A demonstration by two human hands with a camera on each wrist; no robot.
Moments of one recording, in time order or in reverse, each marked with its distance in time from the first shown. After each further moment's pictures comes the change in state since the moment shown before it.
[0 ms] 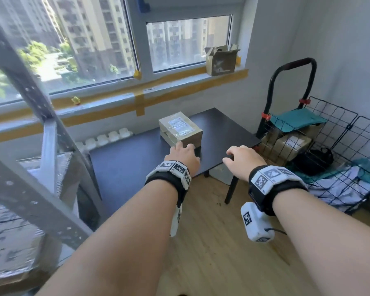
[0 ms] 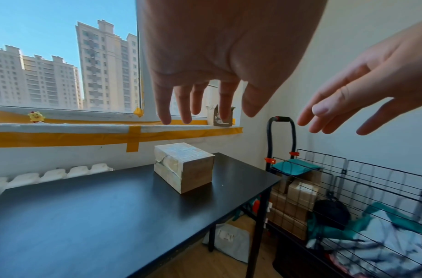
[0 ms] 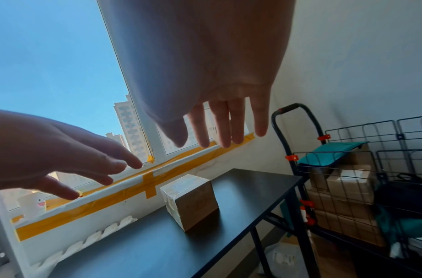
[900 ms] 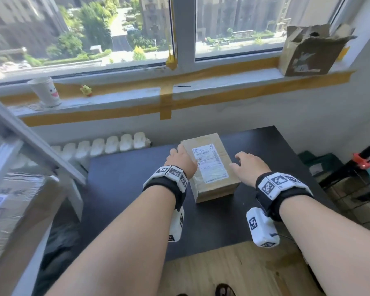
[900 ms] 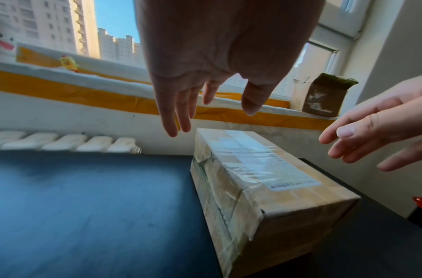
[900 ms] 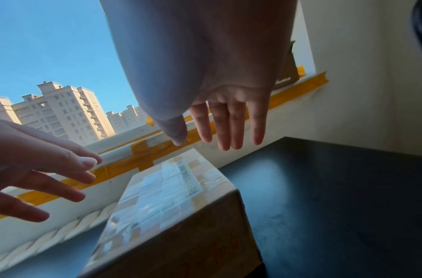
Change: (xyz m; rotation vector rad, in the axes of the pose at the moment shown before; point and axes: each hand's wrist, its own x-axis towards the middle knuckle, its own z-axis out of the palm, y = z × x) left_hand 0.297 -0.076 0.011 -0.280 -0.060 -0.512; right_hand 0.362 -0.052 0.047 -0.017 -0.291 -0.203
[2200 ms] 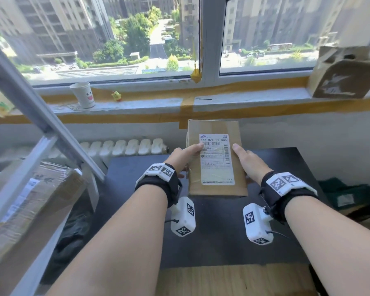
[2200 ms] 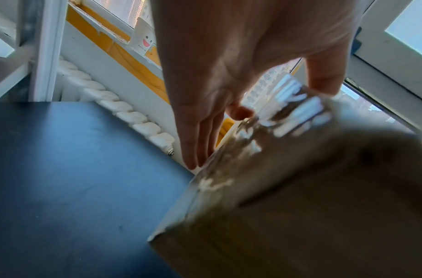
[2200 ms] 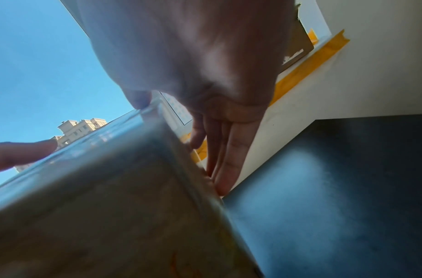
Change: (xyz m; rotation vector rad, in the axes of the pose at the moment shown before) left_hand 0.012 -0.012 -0.036 -0.896 -0.096 -0.242; right_hand 0.026 -0.031 -0.039 0.610 -0.130 -0.012
